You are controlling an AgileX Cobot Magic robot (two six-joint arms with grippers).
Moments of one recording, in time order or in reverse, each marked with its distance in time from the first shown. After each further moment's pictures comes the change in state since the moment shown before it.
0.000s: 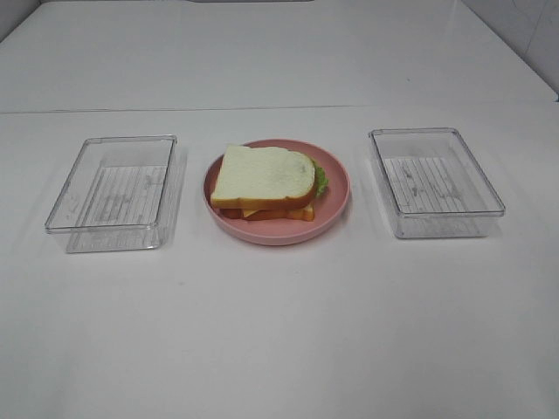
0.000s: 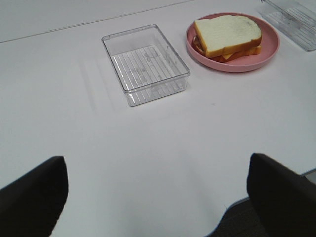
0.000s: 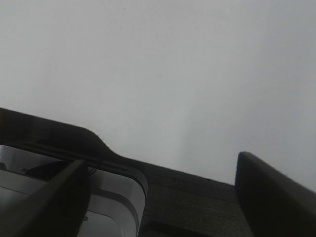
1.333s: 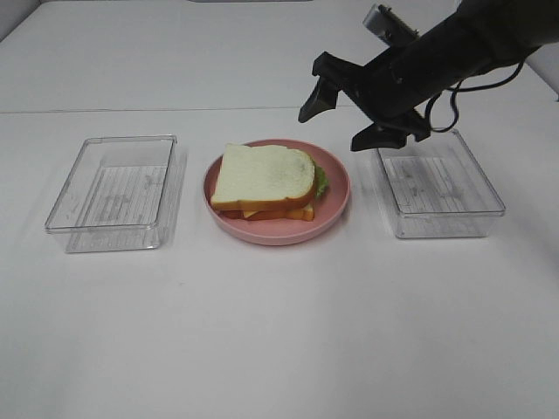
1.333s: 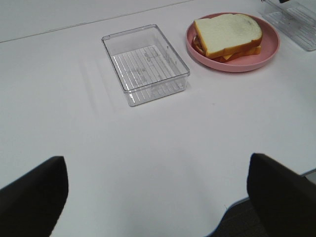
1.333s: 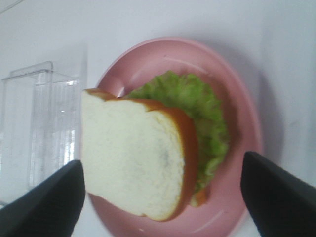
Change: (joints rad) left arm 0.000 0.000 0.000 0.000 0.000 0.000; right arm 0.001 1.215 -0.691 0.725 -0.586 -0.198
